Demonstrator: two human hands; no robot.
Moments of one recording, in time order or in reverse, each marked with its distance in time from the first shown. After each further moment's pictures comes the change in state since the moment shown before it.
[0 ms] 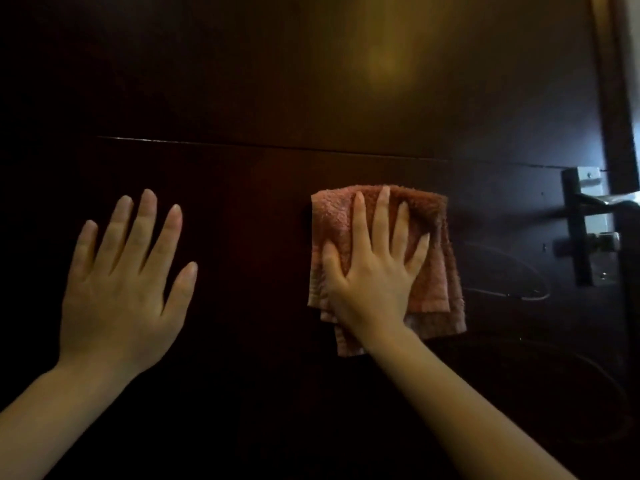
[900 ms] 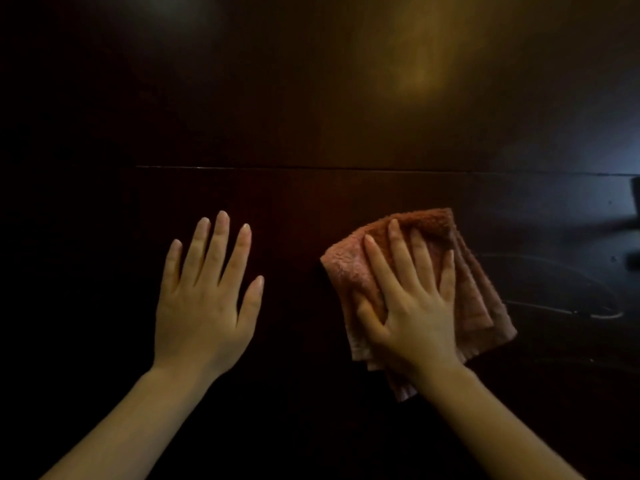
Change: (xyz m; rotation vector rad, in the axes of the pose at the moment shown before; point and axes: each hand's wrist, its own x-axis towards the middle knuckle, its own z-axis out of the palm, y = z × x) left_hand -0.003 0.001 0.000 0.034 0.038 0.004; right_hand -0.021 0.000 0.007 -0.067 0.028 -0.292
